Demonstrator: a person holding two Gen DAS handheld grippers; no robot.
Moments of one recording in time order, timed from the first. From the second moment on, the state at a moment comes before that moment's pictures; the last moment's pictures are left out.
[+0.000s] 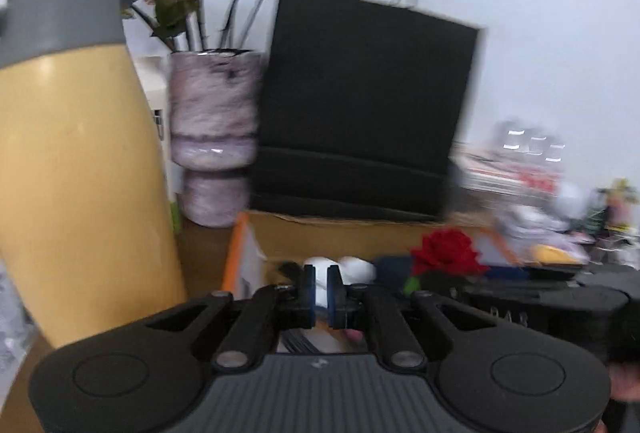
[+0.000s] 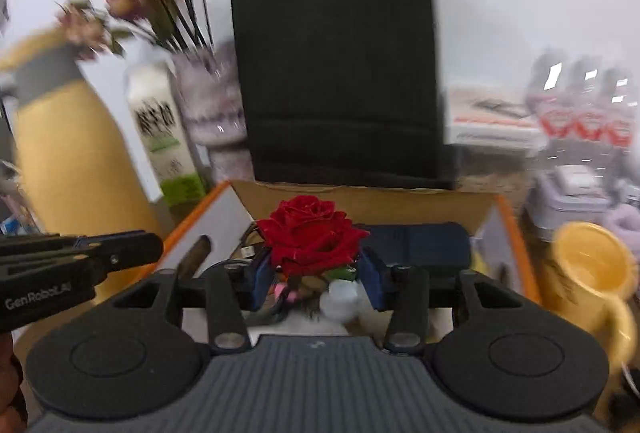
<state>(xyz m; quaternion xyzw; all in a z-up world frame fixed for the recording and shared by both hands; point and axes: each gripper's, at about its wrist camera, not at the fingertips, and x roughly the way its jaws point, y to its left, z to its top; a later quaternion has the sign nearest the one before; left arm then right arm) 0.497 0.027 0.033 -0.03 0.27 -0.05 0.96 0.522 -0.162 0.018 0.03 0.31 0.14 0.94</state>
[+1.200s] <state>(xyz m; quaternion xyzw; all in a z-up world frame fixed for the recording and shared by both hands) 0.116 0.026 0.049 -0.06 0.24 -0.02 0.97 0.135 -0.231 0.041 0.06 0.33 0.02 0.94</state>
